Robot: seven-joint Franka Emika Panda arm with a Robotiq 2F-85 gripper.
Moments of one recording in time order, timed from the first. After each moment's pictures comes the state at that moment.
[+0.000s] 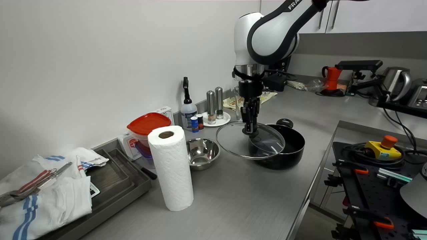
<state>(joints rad) -0.06 0.17 -0.04 -2.22 0.08 2.28 -0.06</state>
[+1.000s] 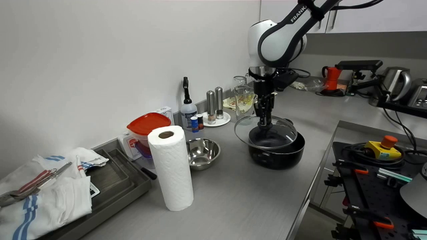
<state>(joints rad) -0.13 0.17 -0.14 -2.25 -0.01 2.28 0.01</state>
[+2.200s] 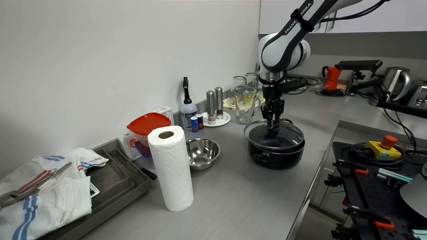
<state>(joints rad) -0.24 0.25 -0.18 -2.25 0.11 2.29 0.00</state>
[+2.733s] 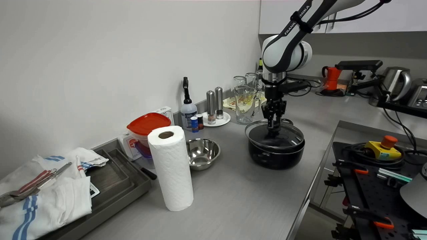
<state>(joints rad) -0.27 0.26 -0.18 -2.25 0.16 2.32 0.00</state>
